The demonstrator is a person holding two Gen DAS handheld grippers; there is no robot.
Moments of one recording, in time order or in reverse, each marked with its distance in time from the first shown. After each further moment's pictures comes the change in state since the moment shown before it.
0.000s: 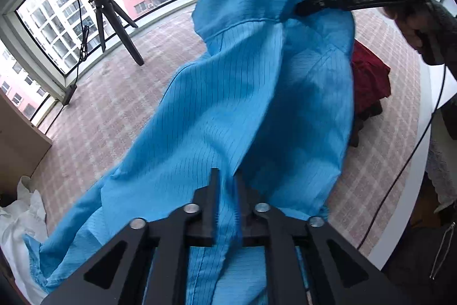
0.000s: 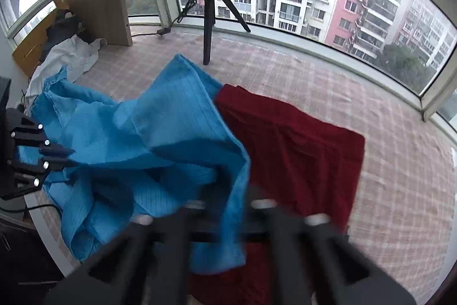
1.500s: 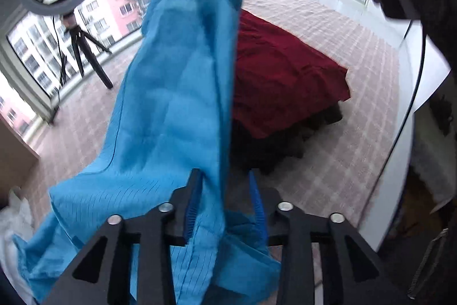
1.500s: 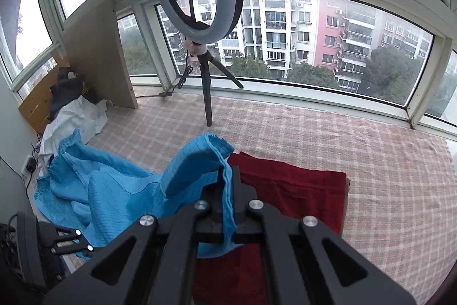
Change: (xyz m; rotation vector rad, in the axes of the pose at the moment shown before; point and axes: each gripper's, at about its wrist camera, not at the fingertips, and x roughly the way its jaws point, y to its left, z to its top) left arm -0.007 -0.068 0.000 0.059 -0.087 0.021; right arm -0.071 -0.008 0.041 0.134 -0.216 0.046
